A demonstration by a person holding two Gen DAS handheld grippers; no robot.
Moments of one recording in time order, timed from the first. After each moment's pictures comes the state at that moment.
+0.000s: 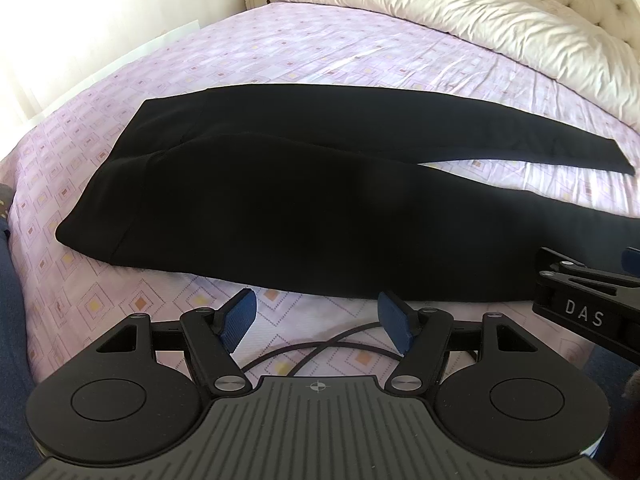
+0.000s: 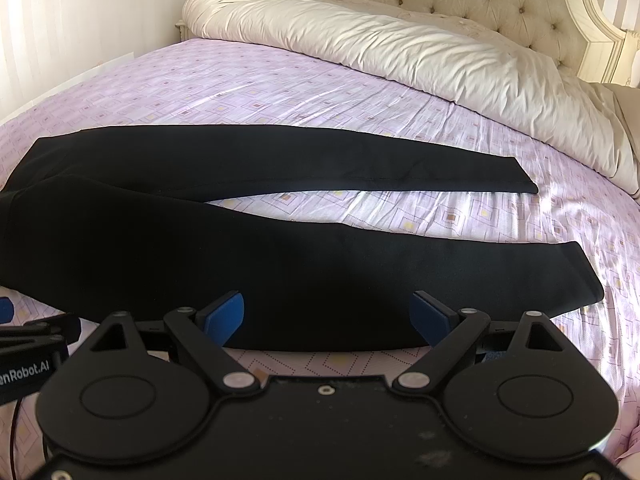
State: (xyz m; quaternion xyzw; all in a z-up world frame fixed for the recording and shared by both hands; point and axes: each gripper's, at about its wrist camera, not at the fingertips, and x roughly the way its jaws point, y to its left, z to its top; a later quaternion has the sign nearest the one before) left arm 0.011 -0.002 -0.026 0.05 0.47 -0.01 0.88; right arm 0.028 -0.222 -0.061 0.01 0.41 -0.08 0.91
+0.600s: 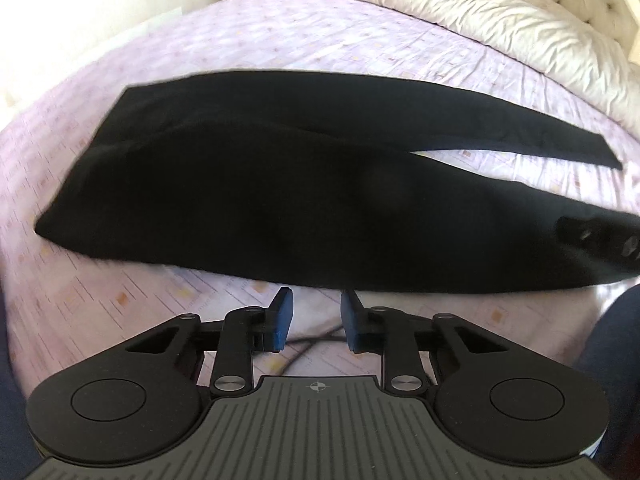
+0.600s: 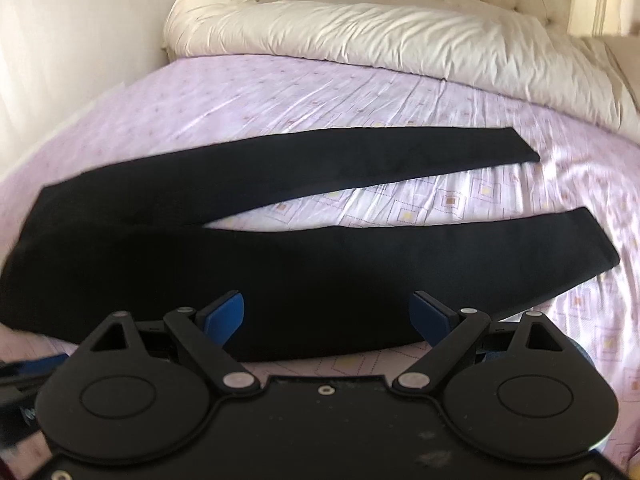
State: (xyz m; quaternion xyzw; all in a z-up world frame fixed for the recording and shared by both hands) left arm 0.017 0.007 -0.036 0.05 0.47 -0.04 0.88; right arm 0.032 -0.252 -0.053 0.10 0.41 -0.08 0.90
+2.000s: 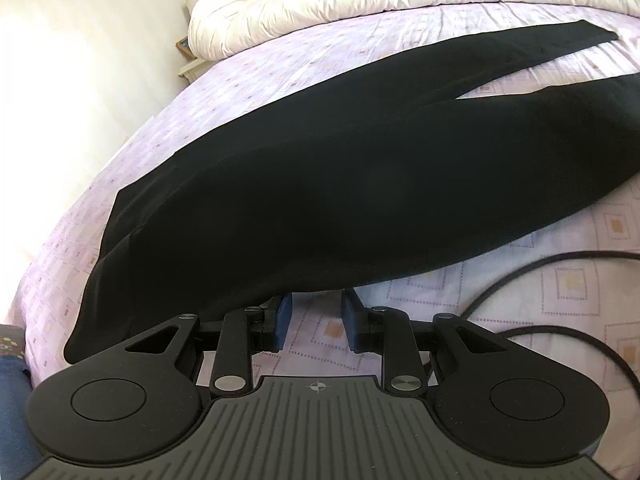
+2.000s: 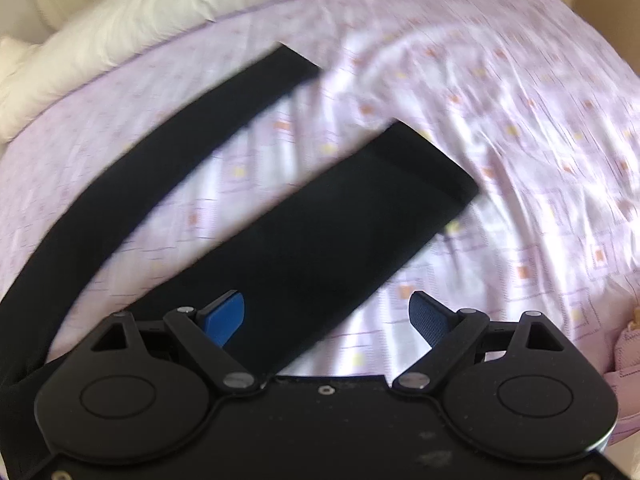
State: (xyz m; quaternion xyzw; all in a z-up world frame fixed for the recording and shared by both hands) left arm 0.028 0.009 -0.098 0.25 0.37 -0.07 0.89; right arm 0.053 -0.473 -0.099 0.29 0.49 -0.26 0.78
